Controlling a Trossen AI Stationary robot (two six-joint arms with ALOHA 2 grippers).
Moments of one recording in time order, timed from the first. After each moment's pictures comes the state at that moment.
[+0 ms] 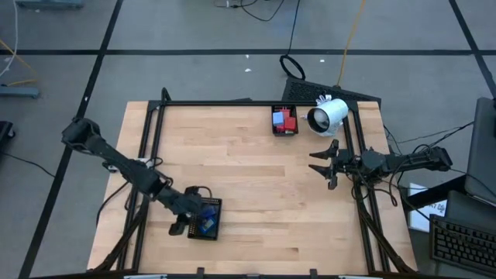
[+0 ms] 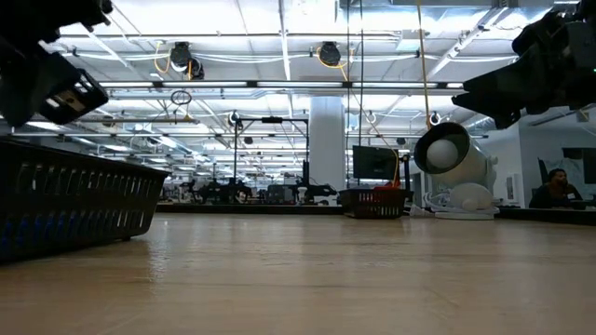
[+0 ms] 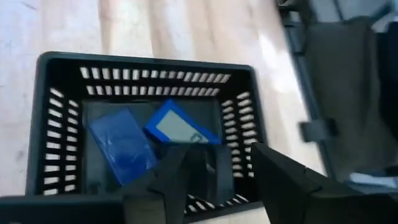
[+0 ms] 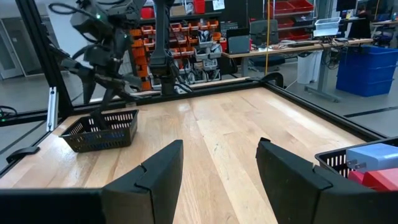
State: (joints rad) left arm -0.56 1.20 0.61 -0.24 0.08 -0.50; right arm 0.15 0.12 0.01 0.09 0.31 0.12
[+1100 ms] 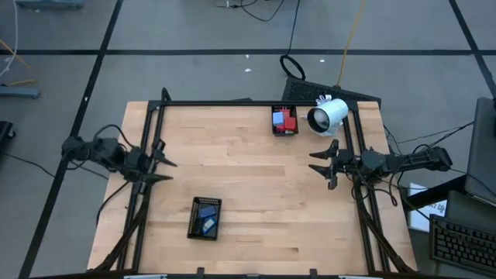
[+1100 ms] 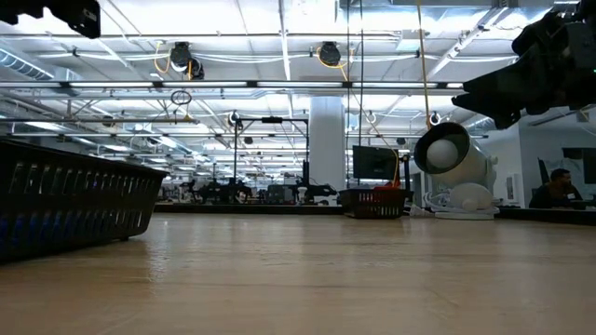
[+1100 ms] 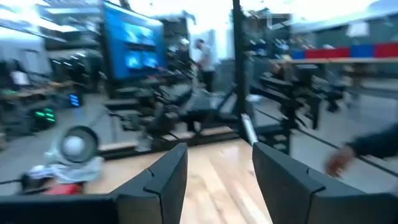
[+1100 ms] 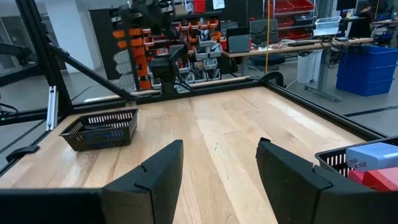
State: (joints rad) left arm -0.31 0.09 0.36 -0.16 -0.04 0.09; right arm 0.15 0.12 0.01 0.08 0.31 0.12
